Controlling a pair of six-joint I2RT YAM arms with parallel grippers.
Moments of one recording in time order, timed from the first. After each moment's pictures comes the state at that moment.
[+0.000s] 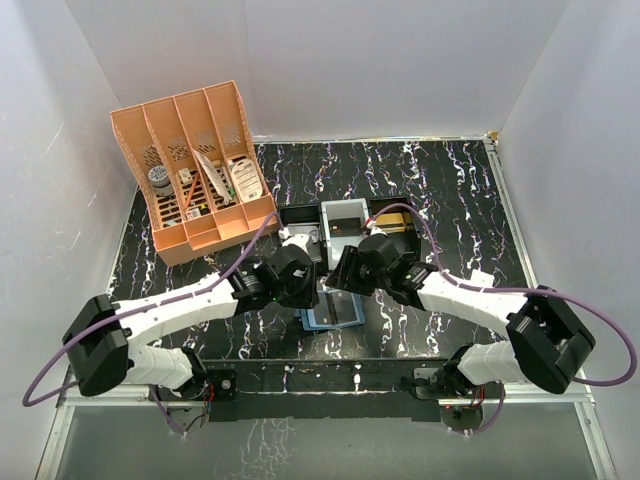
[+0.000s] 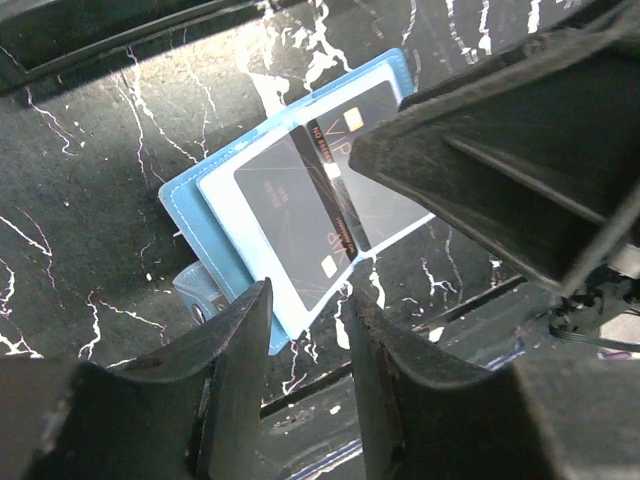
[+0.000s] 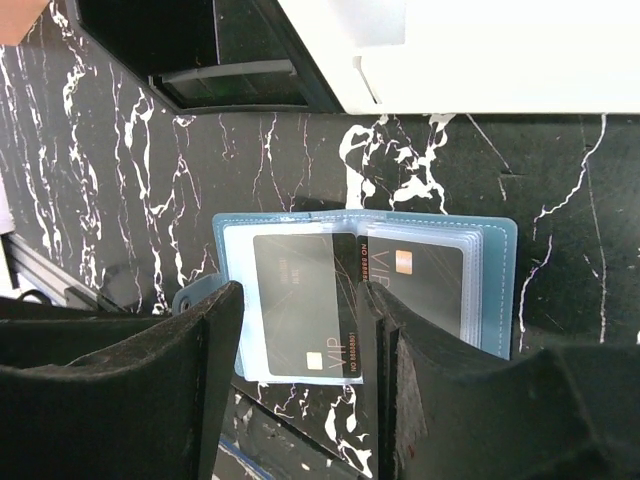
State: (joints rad) left arm -0.98 1.26 0.84 -0.46 -0.12 -0.75; right arm 0.76 1.31 0.68 -0.10 -0.04 0.88
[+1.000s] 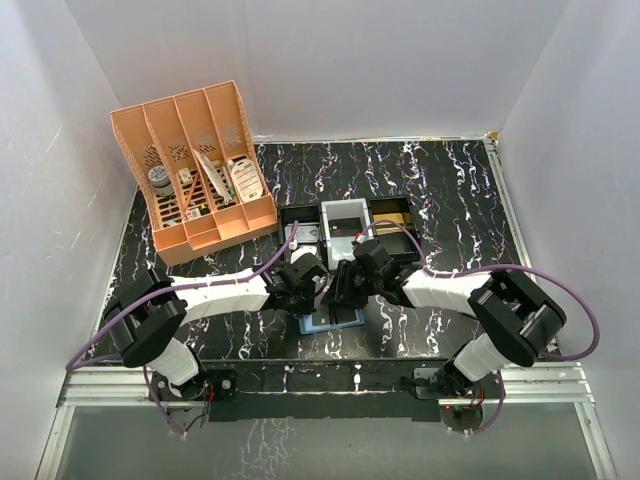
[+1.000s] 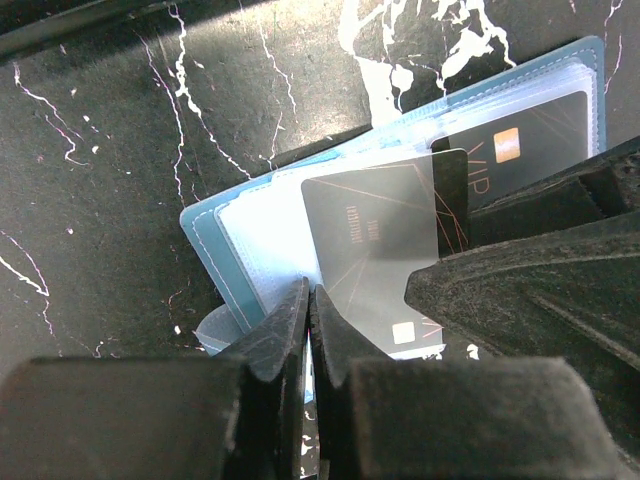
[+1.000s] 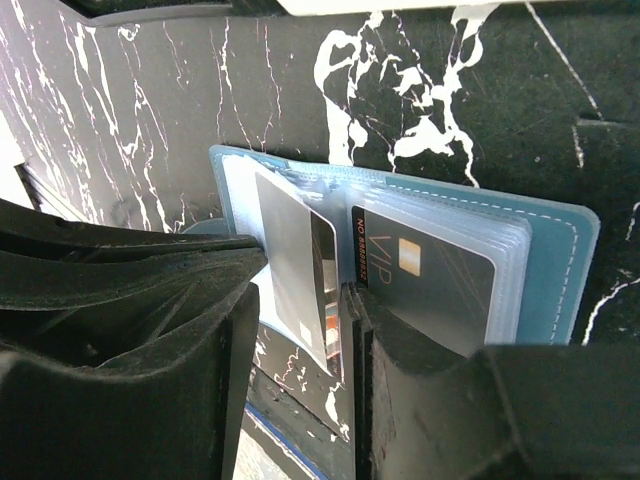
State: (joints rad) left arm -0.98 1.55 0.82 -0.39 -0.18 -0.78; right arm 0.73 1.50 0.62 0.06 -0.31 0.95
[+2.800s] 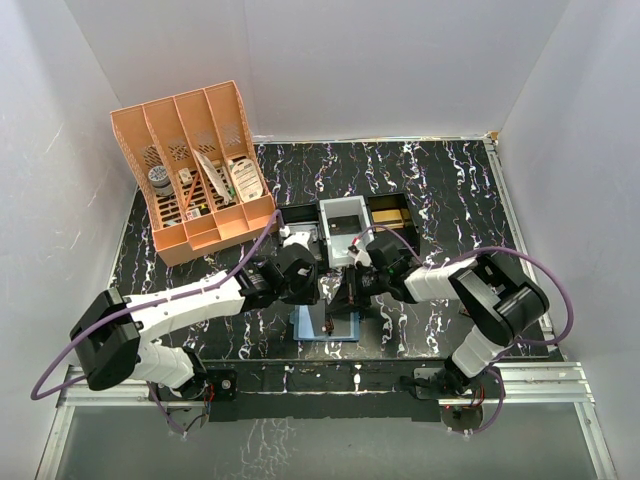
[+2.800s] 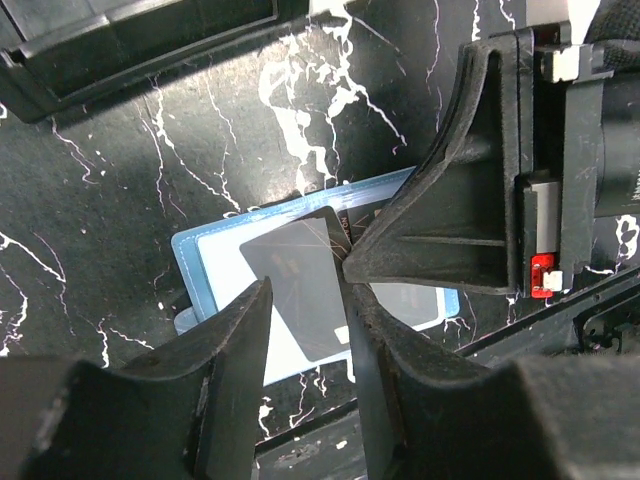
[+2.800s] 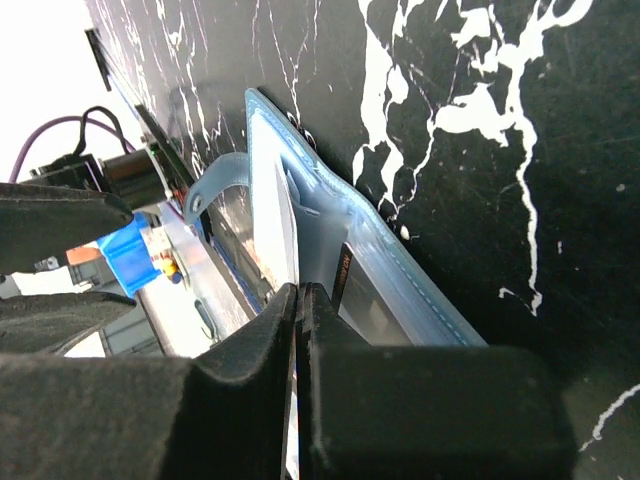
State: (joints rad) left arm -0.98 1.34 0.84 -0.41 -0.18 -0.76; right arm 0.59 1.62 0.56 0.26 -0.73 0.86
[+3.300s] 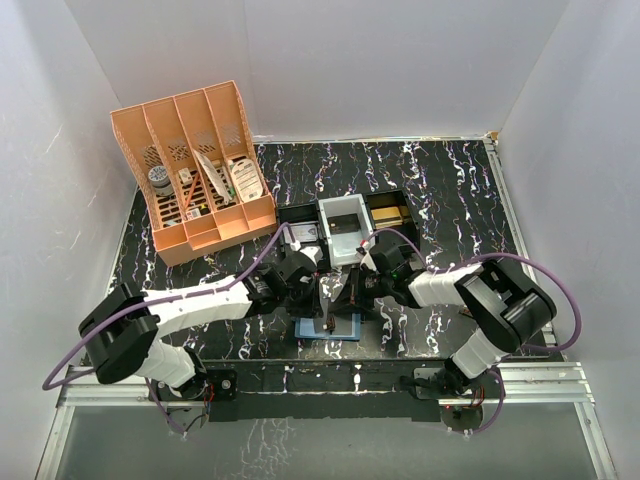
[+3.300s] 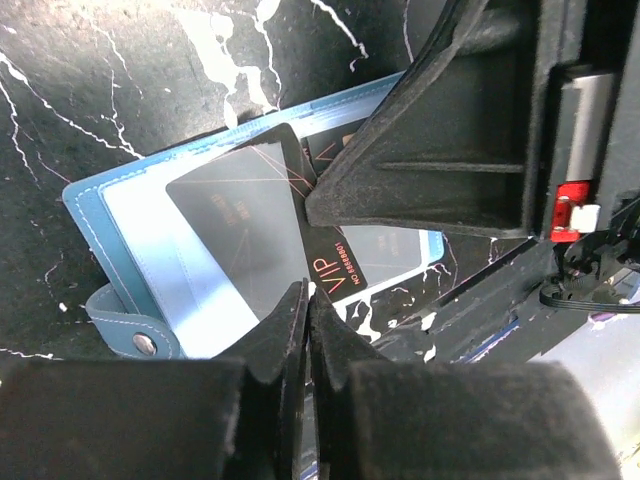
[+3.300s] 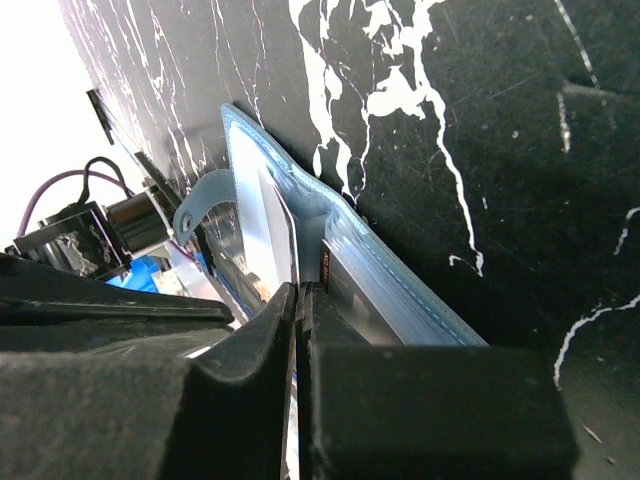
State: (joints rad) left arm -0.98 1.39 0.75 -0.29 0.04 -0.77; right arm 0.59 1.58 0.51 0.27 -0.64 0.95
